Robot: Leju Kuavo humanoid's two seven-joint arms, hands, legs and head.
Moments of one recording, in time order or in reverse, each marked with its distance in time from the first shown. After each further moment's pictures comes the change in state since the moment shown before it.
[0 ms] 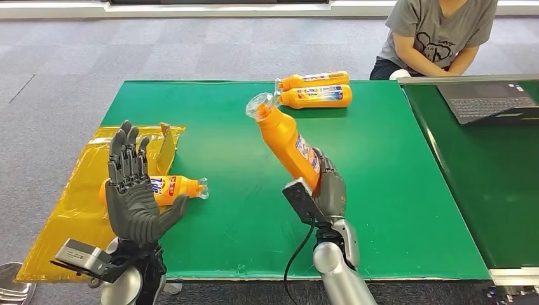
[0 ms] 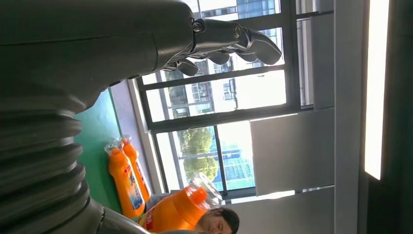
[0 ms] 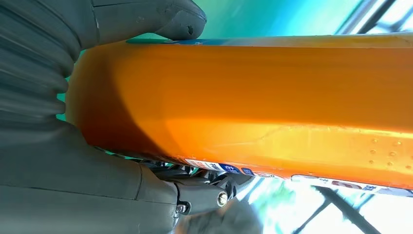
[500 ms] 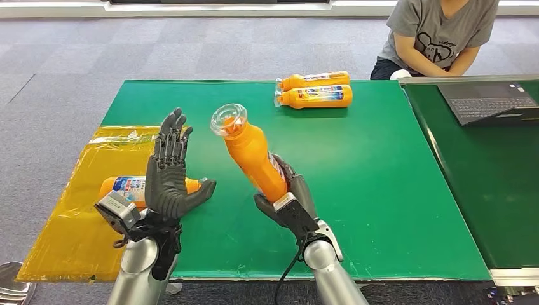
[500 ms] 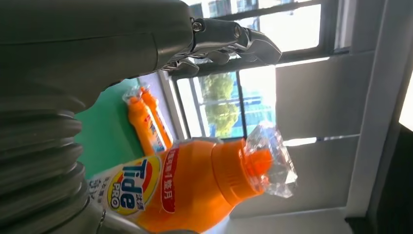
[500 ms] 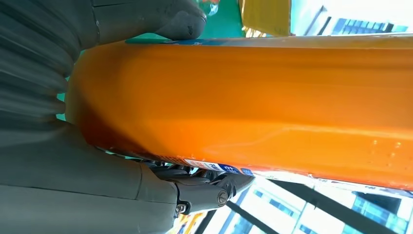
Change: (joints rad) left arm -0.178 0.000 -0.001 0.243 0.102 -0.197 0.076; right arm -0.041 0.017 0.082 0.099 -0.280 0.286 -0.293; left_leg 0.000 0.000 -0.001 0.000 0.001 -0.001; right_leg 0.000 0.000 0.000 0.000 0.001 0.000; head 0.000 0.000
